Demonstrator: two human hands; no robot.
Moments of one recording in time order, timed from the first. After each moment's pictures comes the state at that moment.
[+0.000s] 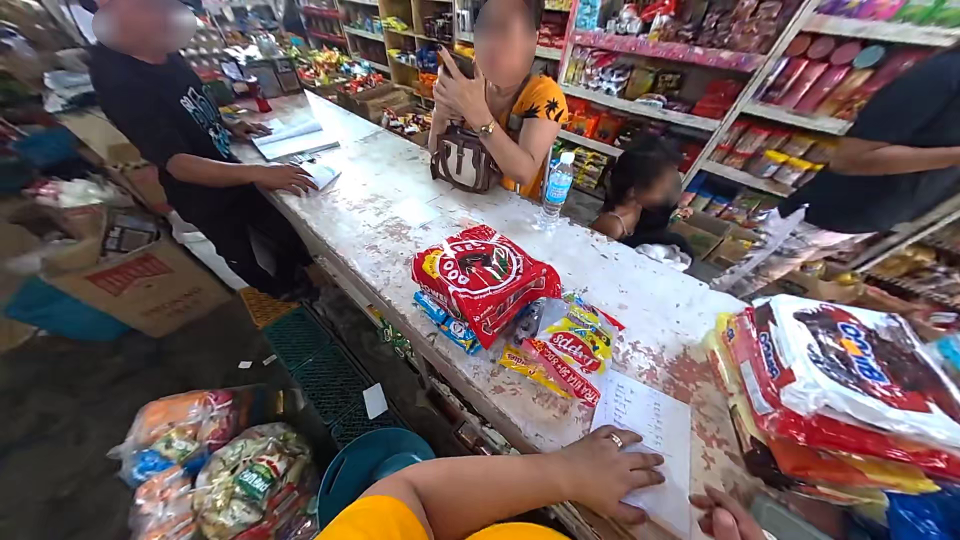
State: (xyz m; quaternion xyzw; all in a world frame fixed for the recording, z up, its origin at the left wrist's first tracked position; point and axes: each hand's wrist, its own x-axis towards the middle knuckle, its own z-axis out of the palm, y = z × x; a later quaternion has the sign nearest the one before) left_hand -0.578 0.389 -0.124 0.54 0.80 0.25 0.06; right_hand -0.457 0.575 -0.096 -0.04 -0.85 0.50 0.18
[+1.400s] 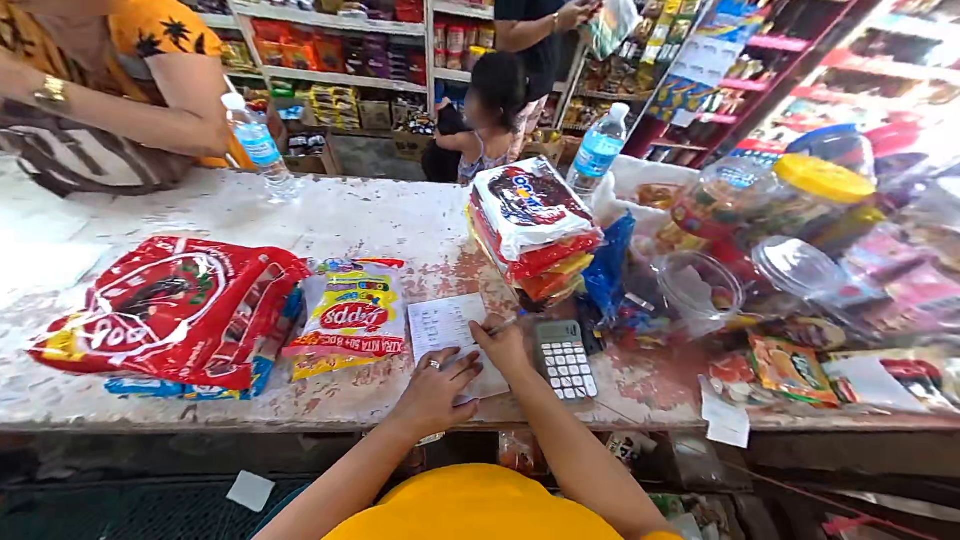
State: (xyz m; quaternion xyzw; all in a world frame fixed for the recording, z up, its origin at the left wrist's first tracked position) left_hand -0.583 0.397 -0.139 0.57 0.78 0.24 -0.04; right_hand -0.552 0.585 -0.106 -0.18 -0.86 0.45 0.15
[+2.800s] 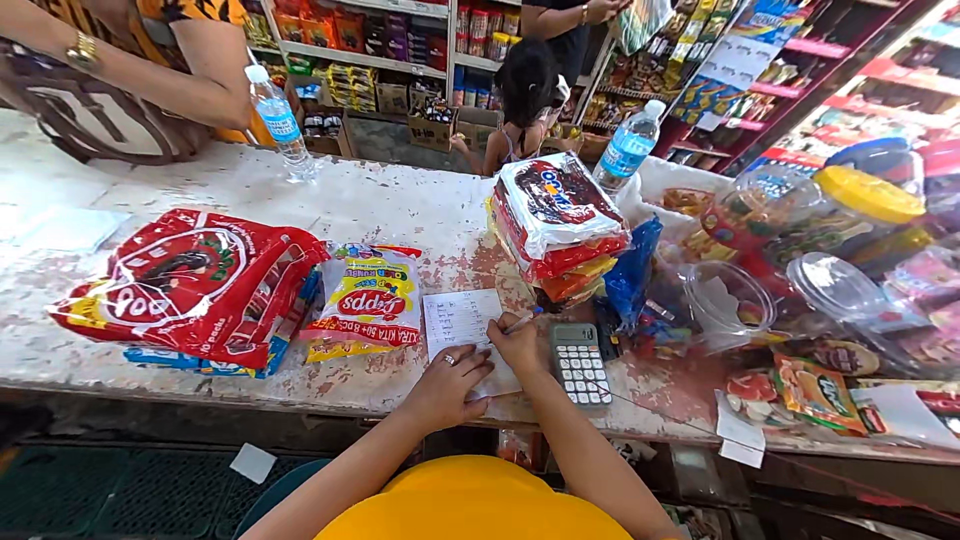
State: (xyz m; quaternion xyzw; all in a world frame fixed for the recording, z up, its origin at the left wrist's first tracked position) left_hand -0.585 0.391 -0.142 0.58 0.77 0.26 -0.06; right_hand -0.558 0.580 -0.118 -0.16 -0.85 0.46 0.20
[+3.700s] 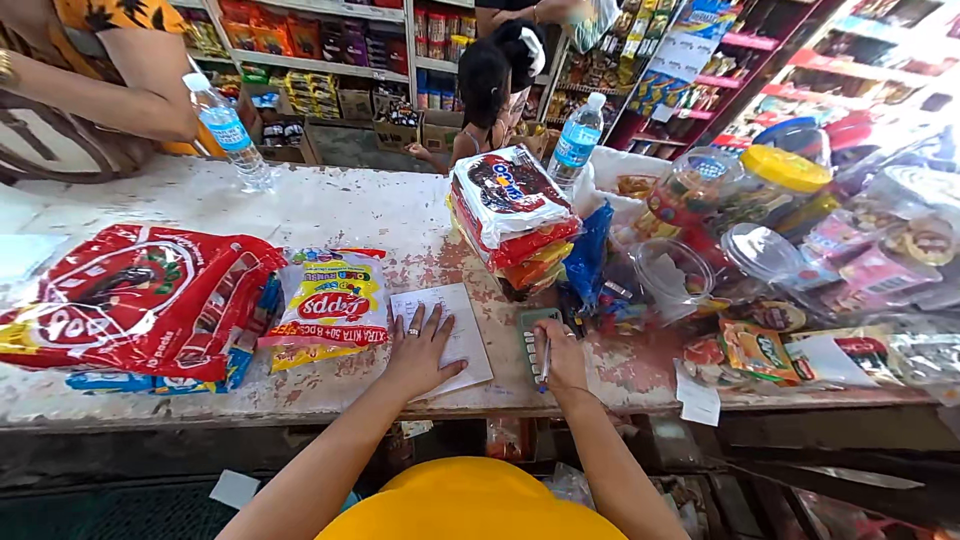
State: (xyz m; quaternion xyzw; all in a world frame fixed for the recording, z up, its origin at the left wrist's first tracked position) left_hand -0.610 0.419 -0.114 0.44 0.88 0.10 0.11; right_hand -0.452 0.628 -0.075 -0.25 -0.92 0.24 0.20
